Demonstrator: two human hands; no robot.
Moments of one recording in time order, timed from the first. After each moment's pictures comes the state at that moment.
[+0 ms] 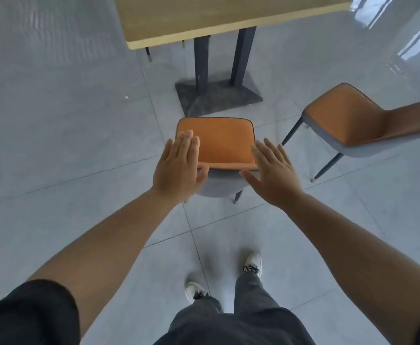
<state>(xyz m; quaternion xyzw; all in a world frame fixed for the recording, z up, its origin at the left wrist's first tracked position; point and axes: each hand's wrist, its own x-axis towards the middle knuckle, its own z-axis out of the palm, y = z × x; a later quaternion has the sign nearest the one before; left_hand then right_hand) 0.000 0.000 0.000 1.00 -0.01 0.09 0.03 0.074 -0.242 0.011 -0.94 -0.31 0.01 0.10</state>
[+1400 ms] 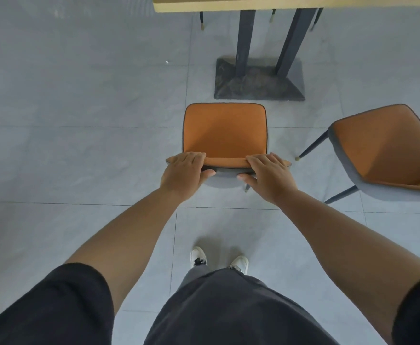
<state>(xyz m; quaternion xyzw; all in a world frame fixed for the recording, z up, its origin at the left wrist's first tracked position) 0.075 -0.171 -0.045 0.98 0.18 -0.06 0.09 0.231 -0.370 -0.045 -0.86 -0.48 0.11 0.12</state>
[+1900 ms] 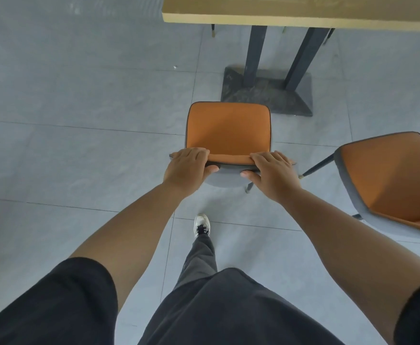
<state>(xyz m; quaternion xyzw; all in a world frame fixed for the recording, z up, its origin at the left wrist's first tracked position) 0.152 -0.125 -0.049 0.97 0.20 -0.04 0.10 0.317 -0.320 -0.049 -0.85 -0.51 0.09 0.12</state>
